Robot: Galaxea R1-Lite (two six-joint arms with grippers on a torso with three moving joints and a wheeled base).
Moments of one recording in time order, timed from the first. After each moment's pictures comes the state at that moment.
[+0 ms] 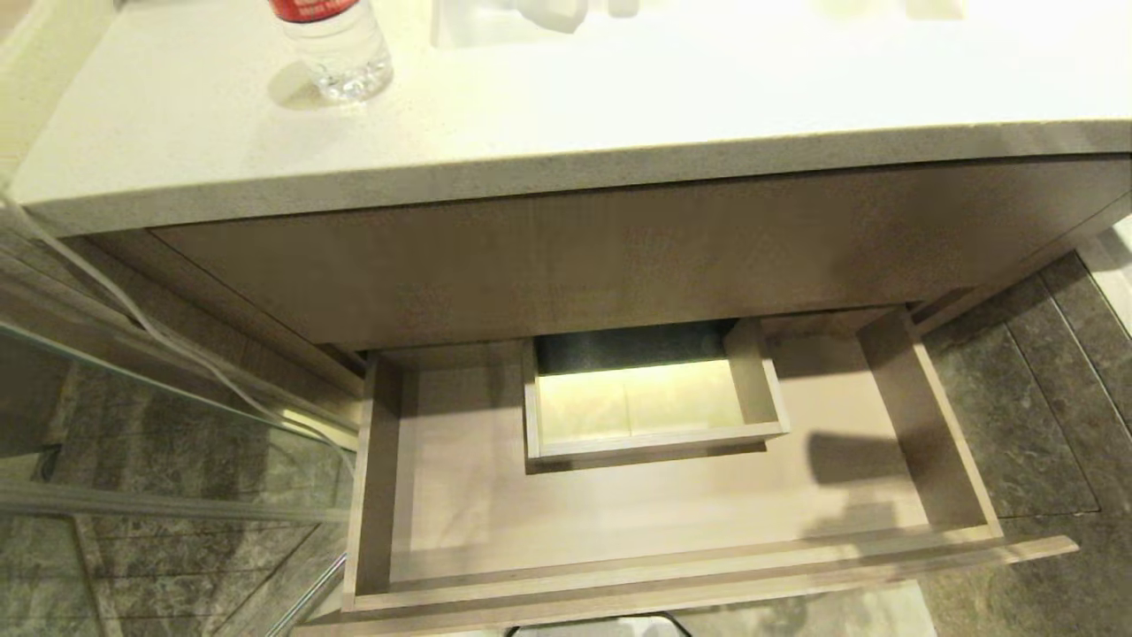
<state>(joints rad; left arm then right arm) 0.00 0.00 0.00 0.00 0.00 0.00 -0.30 0.95 -1.47 0.45 -0.06 -0.42</state>
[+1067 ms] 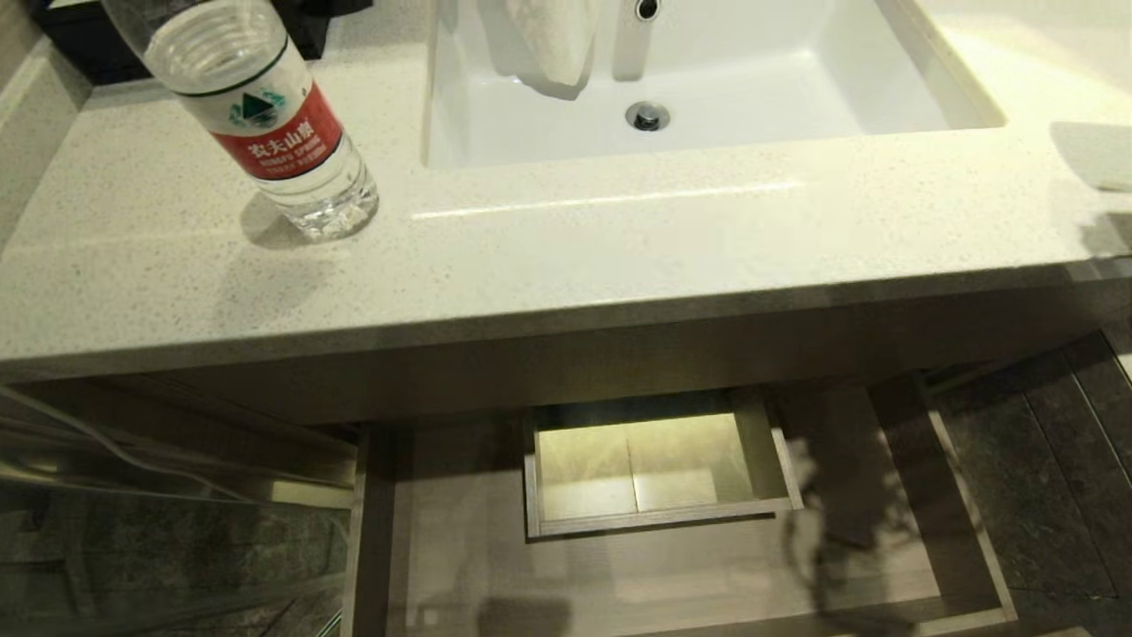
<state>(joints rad) 0.00 0.00 0.00 0.00 0.00 0.00 -0.30 1.19 -1.65 0.41 -0.06 -0.44</state>
